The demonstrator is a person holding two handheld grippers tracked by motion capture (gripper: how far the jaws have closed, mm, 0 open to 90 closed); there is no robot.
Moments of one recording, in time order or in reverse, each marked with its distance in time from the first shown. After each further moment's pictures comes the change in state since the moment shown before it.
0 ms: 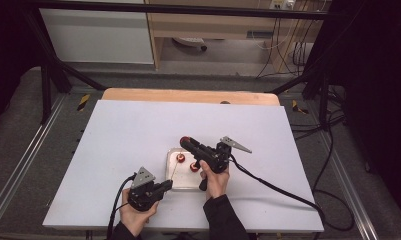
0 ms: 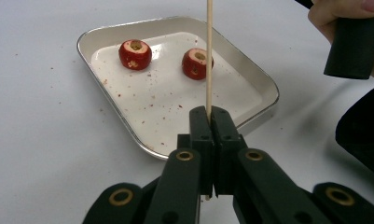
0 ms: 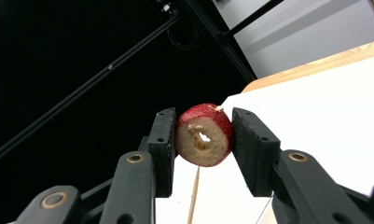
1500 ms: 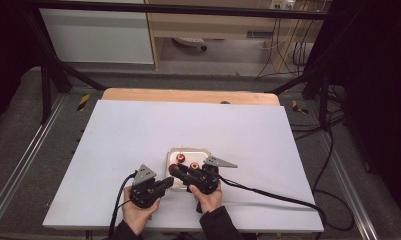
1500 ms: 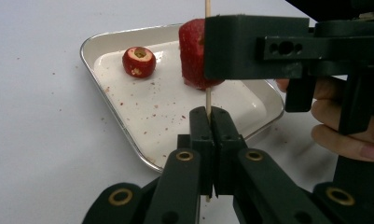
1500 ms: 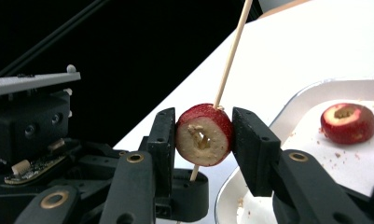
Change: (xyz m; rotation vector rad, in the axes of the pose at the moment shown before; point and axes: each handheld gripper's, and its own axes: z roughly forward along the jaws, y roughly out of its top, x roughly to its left) left arm 0.002 0.005 0.006 -0.015 0.011 -0.027; right arm 0.008 -0.060 -0.003 0.224 0.009 -0.054
